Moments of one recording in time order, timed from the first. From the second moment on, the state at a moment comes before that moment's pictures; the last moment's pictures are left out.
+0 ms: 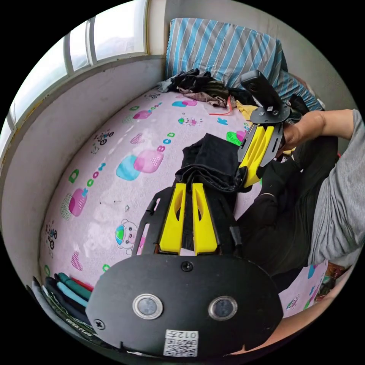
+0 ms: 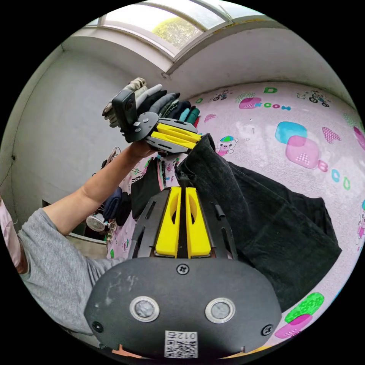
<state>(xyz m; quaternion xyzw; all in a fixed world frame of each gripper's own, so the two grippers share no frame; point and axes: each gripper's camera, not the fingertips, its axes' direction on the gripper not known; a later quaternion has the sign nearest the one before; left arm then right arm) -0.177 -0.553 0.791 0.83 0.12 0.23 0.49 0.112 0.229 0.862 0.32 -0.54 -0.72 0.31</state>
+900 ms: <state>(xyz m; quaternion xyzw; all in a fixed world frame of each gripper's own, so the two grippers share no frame) -0.285 -0.525 0.820 0.75 0.37 0.07 0.55 0.035 0.087 0.850 0.21 -0.61 -0.67 0.36</state>
